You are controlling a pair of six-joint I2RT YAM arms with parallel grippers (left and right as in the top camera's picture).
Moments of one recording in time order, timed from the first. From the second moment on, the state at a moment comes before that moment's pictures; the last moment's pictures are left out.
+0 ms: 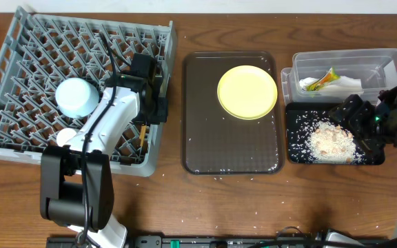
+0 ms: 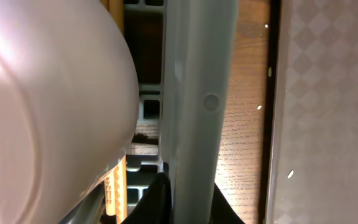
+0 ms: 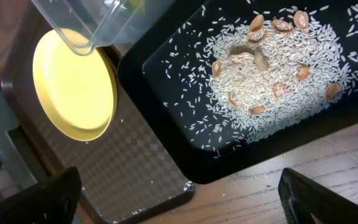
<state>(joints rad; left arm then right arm) -0.19 1.79 1.26 -0.87 0.08 -0.15 -0.35 1.37 1.20 -1.10 -0.34 0.46</state>
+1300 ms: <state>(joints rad) -0.20 1.29 1.26 -0.85 0.13 -0.38 -0.35 1.37 1.20 -1.10 -0.34 0.46</state>
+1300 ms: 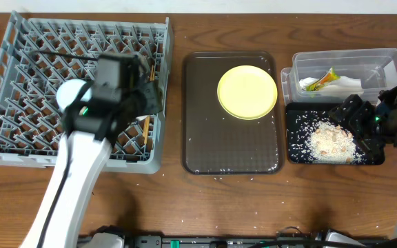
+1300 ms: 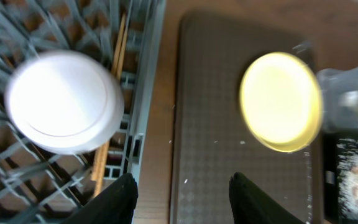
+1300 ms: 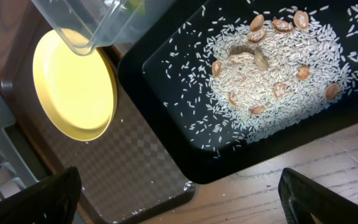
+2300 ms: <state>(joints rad) -0.20 0.88 1.26 -1.09 -0.19 -0.25 -0.02 1.38 1.20 -0.94 -0.47 0.40</state>
